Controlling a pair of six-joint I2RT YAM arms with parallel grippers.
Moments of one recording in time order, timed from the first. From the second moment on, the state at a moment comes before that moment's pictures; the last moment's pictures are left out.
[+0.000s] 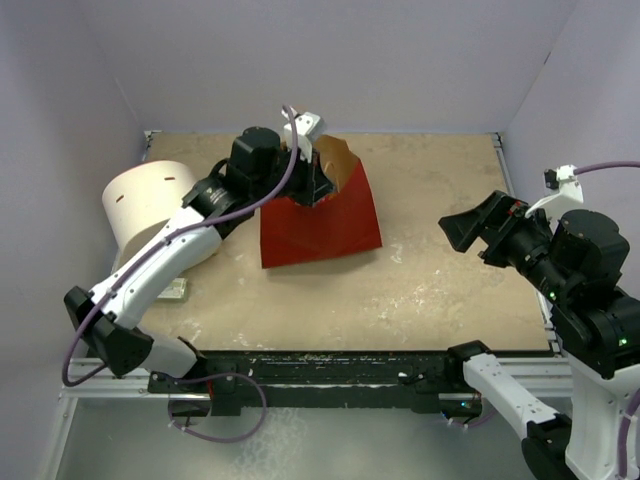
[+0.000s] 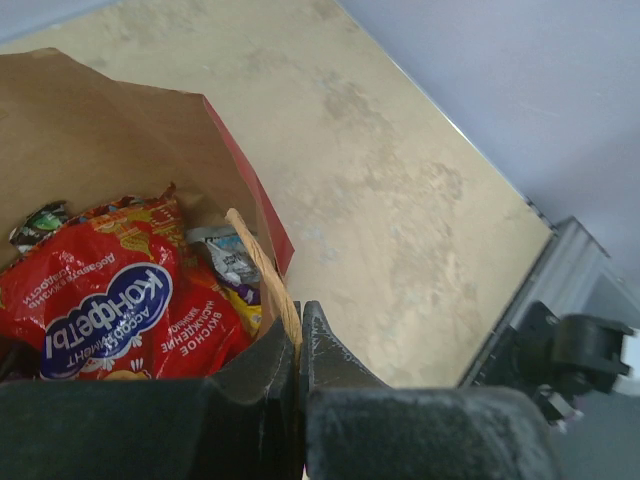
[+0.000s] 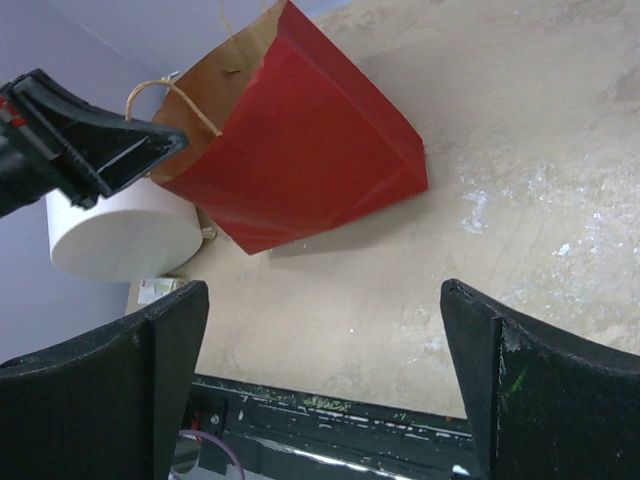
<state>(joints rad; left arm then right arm) -0.67 1.45 1.56 -0.46 0.25 -0.28 0.25 0.81 1.63 -1.17 -0.04 0.56</state>
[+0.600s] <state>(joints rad) -1.13 1.53 1.61 -0.49 0.01 -0.47 0.25 0.75 1.57 -1.18 -0.12 0.53</state>
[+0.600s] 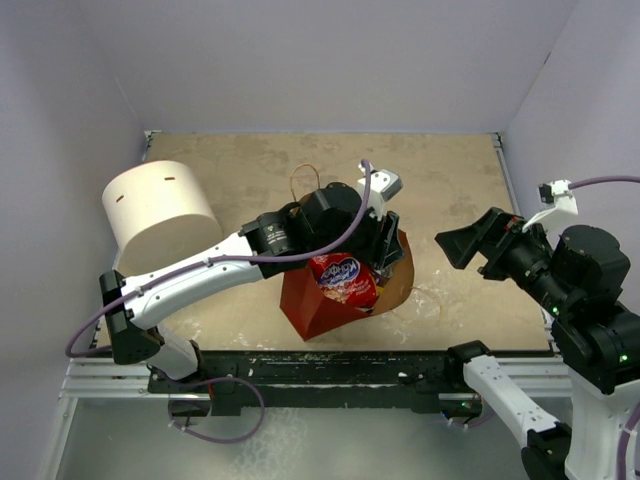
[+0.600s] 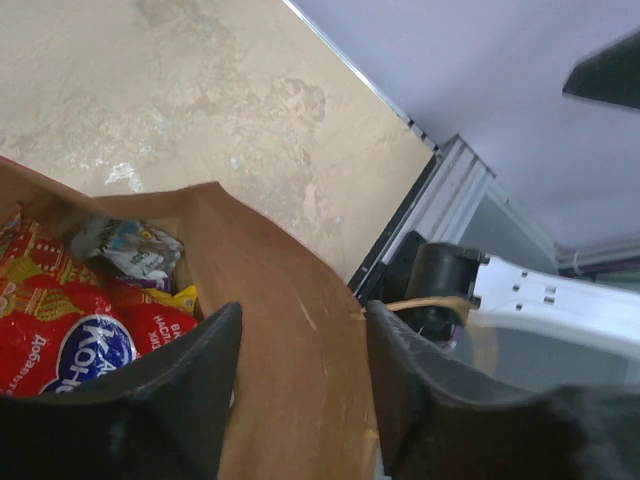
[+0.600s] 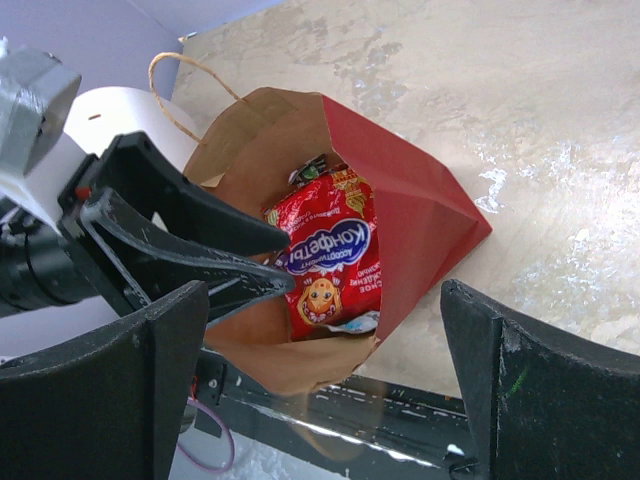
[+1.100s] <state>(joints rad) -0.79 1.40 1.90 -0.90 -0.05 -0.50 0.25 0.69 1.44 -1.20 -0.18 0.63</state>
